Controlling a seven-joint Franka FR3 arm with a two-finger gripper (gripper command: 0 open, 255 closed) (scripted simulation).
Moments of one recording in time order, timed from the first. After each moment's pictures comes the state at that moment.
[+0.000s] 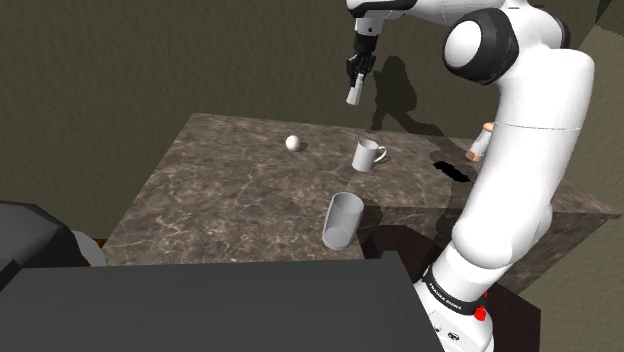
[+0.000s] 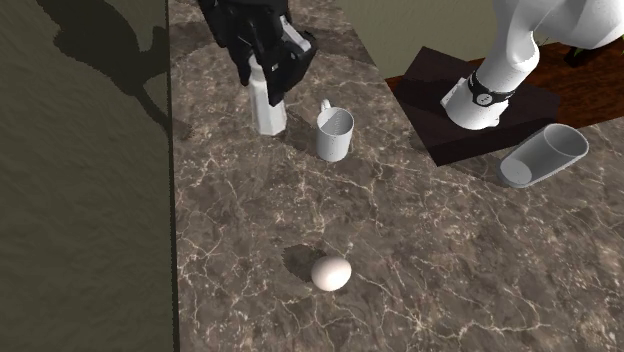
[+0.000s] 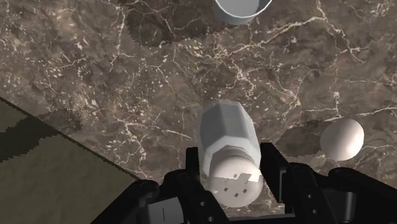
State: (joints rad) arm -0.25 0.30 -0.28 -1.36 0.00 1.71 -0.41
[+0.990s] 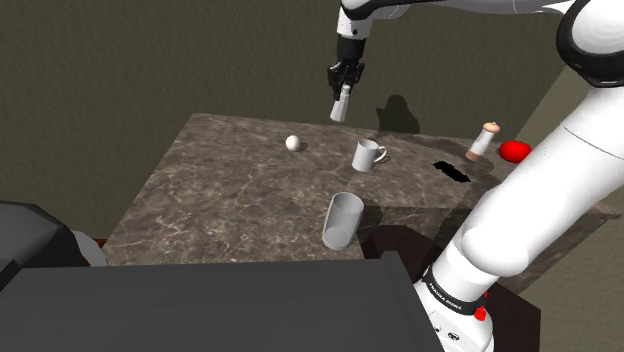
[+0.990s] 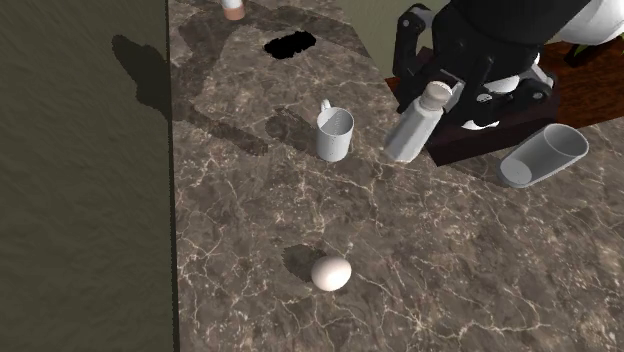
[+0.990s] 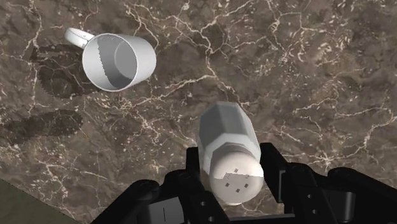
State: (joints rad) arm -0.06 -0.13 -0.14 -1.89 -0.12 1.79 -0.07
